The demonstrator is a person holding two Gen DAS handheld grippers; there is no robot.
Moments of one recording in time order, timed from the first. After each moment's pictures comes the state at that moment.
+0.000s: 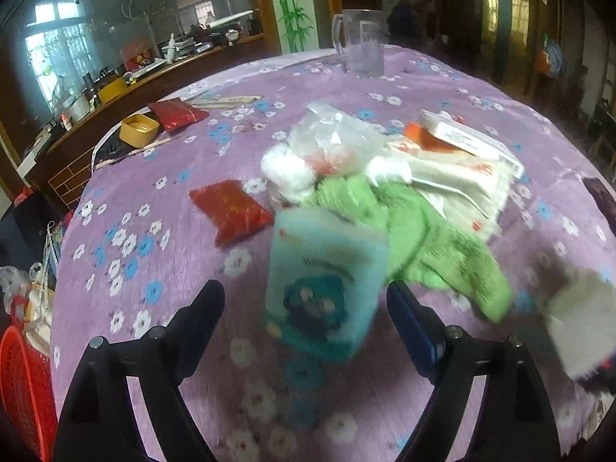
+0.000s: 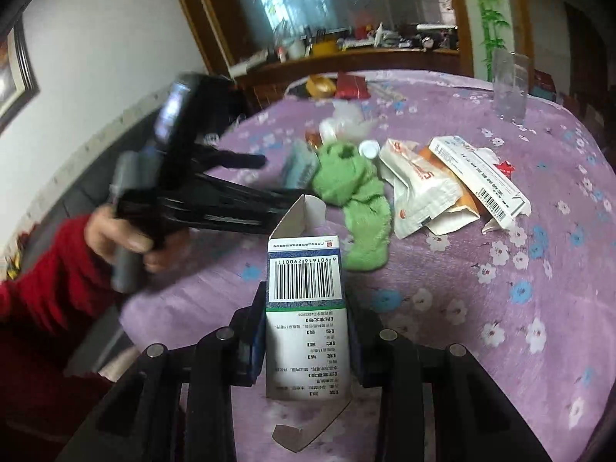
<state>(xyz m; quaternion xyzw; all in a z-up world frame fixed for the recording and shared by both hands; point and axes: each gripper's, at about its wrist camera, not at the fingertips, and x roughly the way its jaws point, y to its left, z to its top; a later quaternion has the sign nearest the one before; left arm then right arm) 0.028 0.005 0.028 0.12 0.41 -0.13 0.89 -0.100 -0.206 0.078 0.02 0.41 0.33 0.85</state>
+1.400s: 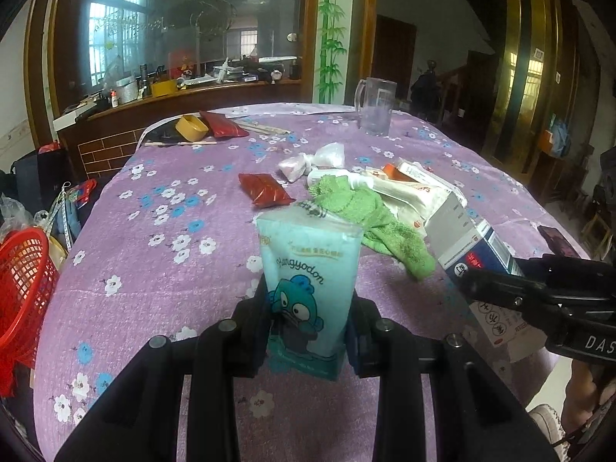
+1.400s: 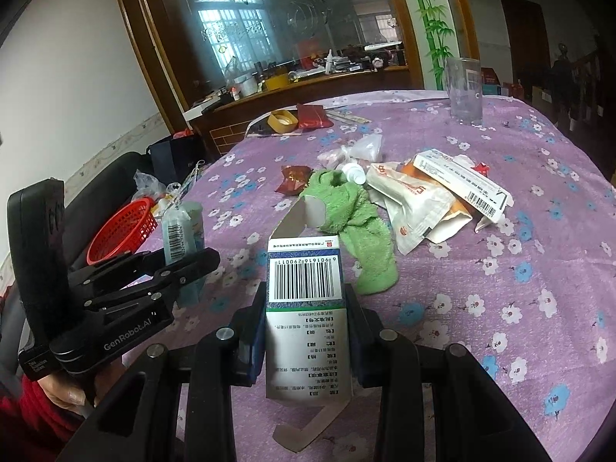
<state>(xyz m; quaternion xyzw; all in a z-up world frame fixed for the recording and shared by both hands) -0.095 0.042 0.059 0.01 0.34 -0.11 0.94 -0.104 -0.170 0.086 0.06 0.38 0.23 0.90</state>
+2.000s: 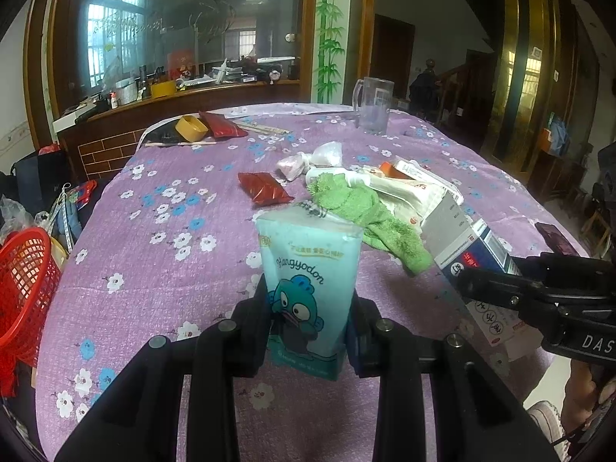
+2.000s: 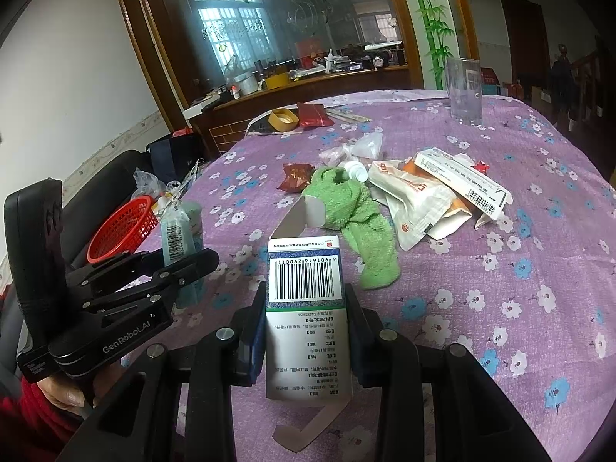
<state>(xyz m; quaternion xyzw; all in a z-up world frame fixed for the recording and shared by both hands) -0.099 0.041 0.059 0.01 0.34 -0.11 0.94 -0.110 -0.168 0.086 0.06 0.38 0.23 0.89</state>
